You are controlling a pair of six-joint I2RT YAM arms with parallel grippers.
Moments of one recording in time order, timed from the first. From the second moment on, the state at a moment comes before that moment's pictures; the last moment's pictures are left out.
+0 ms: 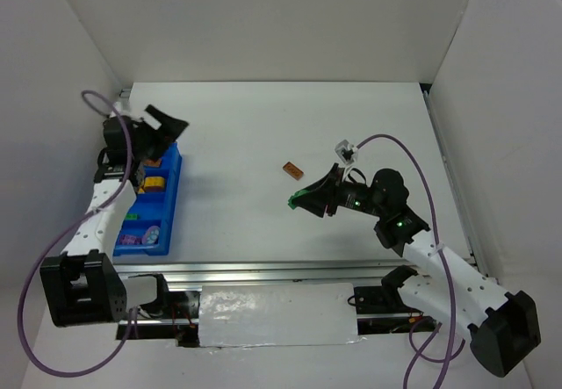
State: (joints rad) left arm 0.18 1.24 0.92 -0.12 0.14 -0.83; right arm 0.53 0.82 0.53 0.29 -0.67 0.54
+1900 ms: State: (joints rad) left arm -0.71 1.17 0.98 0.10 0.91 -0.52; right arm 0.55 0.87 0.64 0.49 -0.87 0.78
